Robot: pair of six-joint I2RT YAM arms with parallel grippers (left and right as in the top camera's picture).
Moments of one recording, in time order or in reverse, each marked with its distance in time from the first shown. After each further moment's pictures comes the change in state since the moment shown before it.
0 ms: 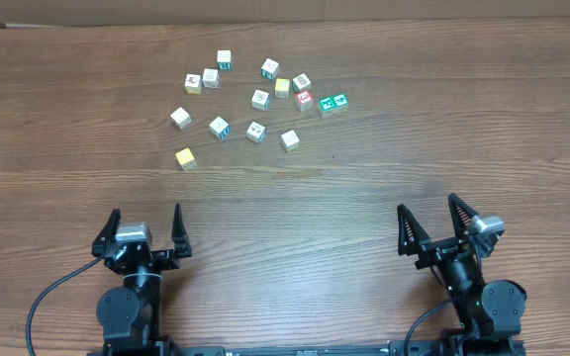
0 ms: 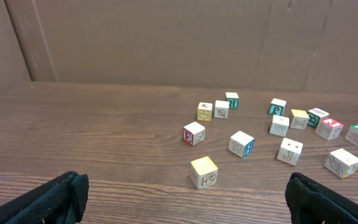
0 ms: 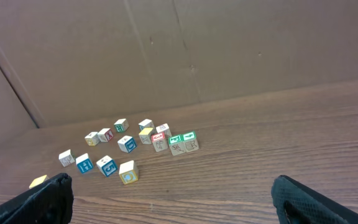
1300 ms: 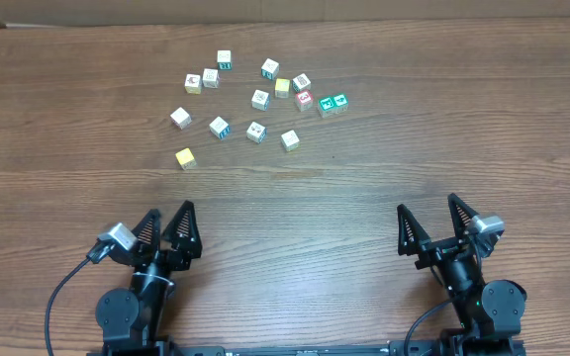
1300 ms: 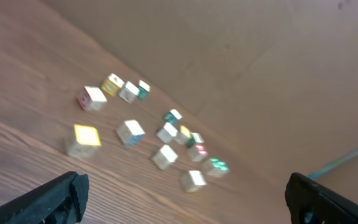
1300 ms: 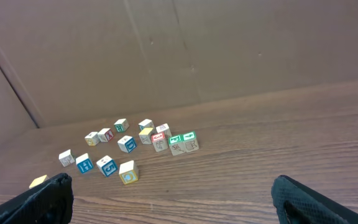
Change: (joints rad) left arm 0.000 0.000 0.000 0.031 0.243 -0.761; right arm 0.000 0.000 0.000 0.000 0.000 0.000
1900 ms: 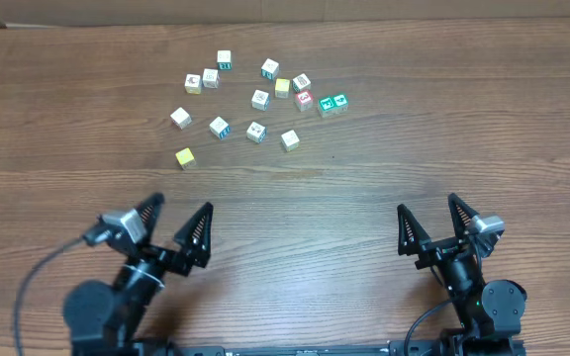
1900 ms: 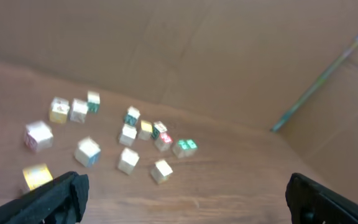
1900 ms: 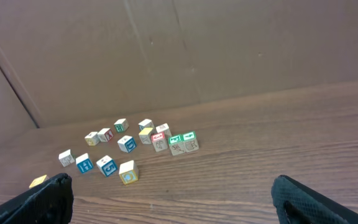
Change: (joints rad) left arm 0.000 0.252 0.398 -0.166 0.220 0.362; right arm 0.000 0.000 0.000 -0.001 0.000 0.000
